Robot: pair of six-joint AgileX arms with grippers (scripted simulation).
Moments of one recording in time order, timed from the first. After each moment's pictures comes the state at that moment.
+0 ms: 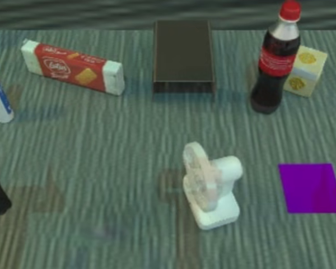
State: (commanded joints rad) left arm 0.00 0.00 0.00 0.00 0.00 0.00; right arm 0.00 0.00 0.00 0.00 0.00 0.00
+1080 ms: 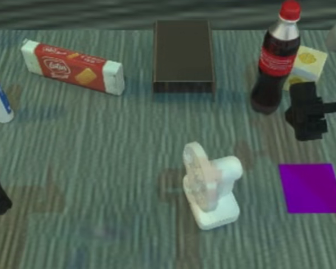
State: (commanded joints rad) left arm 0.00 0.00 0.00 0.00 0.00 0.00; right arm 0.45 1.20 1.11 -0.84 0.00 0.26
